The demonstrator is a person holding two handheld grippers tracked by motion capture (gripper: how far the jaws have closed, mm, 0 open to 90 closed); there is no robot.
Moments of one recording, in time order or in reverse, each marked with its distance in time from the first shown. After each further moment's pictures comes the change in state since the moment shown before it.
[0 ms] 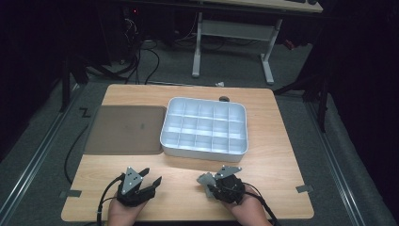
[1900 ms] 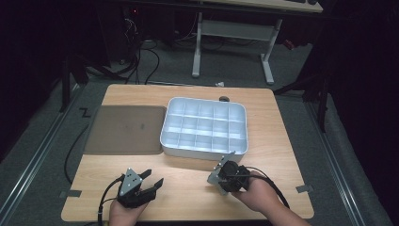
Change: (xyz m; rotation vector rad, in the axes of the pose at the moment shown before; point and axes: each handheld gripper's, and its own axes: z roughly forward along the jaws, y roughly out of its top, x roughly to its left) left arm -0.003 -0.002 -0.002 -0.032 -0.046 -0.005; right arm -0.028 0.034 -0.022 0.307 -0.008 -0.135
